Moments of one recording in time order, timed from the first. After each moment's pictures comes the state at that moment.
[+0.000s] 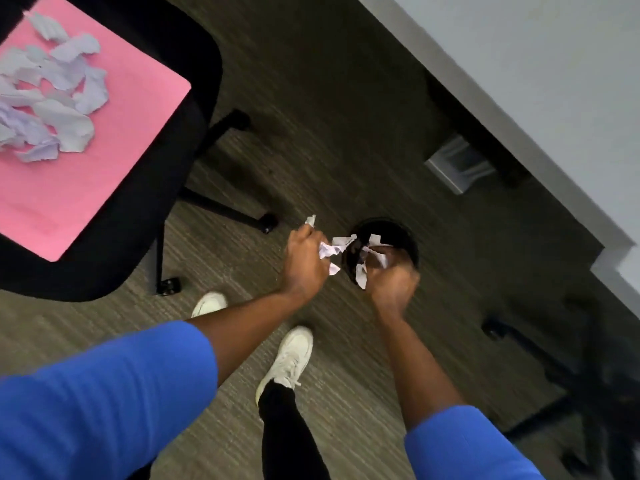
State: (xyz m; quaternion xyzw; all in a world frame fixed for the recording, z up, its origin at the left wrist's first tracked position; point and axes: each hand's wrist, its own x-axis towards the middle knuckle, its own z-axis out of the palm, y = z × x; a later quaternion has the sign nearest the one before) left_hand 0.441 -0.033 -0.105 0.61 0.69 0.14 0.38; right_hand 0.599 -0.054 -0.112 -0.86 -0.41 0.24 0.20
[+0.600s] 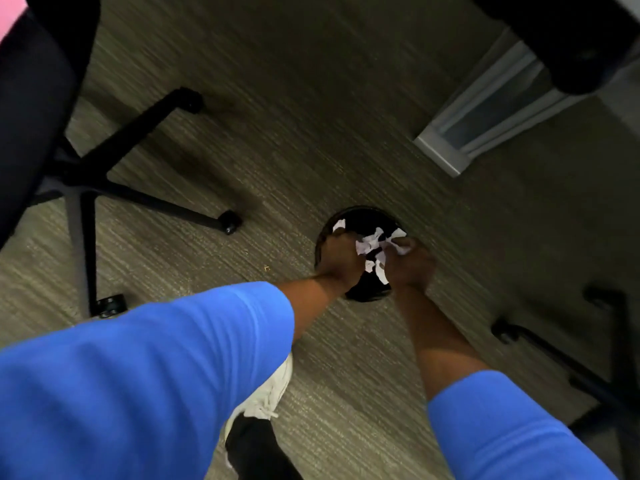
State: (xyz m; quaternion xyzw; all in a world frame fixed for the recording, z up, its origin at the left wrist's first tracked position) left_hand 0.596 -0.007 -0.268 0.64 0.64 0.12 0.41; right_hand 0.722 -0.024 -0.255 -0.89 -0.33 0.27 0.17
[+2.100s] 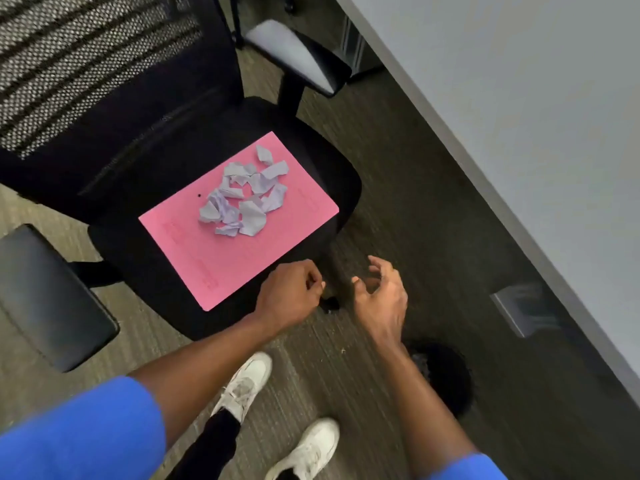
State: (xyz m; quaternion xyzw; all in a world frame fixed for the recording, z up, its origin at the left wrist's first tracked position) left_hand 0.219 0.035 0.005 0.51 0.77 0.15 0.35; right_hand 0.394 0.075 -0.016 -0.69 -0.60 0.34 0.21
